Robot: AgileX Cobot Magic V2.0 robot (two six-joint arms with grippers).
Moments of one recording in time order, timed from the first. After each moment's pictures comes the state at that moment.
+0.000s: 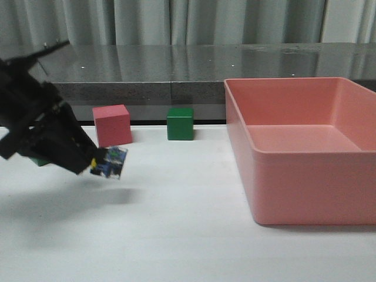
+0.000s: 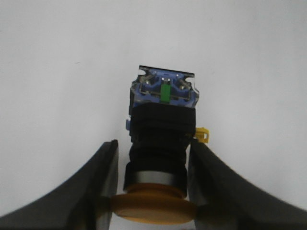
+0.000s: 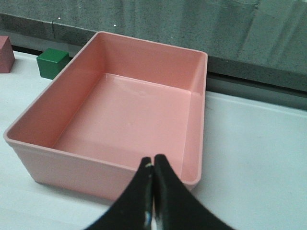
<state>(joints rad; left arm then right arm) -0.11 1.82 -1.13 -0.81 0.91 1.91 0.10 0.26 -0.40 0.04 0.52 -0.16</state>
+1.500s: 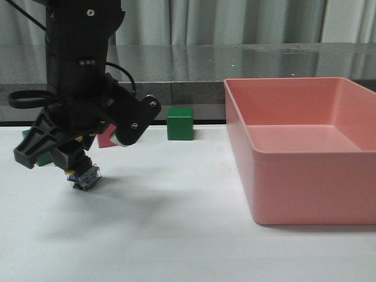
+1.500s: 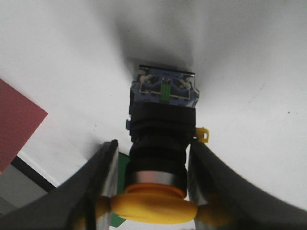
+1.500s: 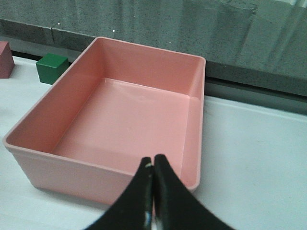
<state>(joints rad) -0.65 1.92 -1.29 0.68 0.93 0.86 0.10 0.26 -0.40 0.04 0.50 -0.16</state>
